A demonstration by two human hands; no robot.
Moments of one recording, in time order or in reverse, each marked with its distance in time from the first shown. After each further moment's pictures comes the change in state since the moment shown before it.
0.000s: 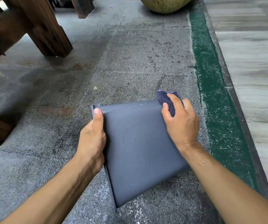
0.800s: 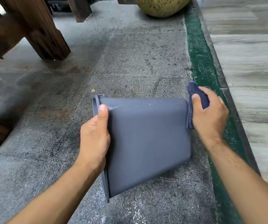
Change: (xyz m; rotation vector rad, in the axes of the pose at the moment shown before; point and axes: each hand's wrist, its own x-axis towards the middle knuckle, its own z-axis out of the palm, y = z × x) left_hand -0.020 0.009 0.014 0.088 -0.053 0.232; right_hand 0.036 0.046 -0.048 0.243 0.090 0.286
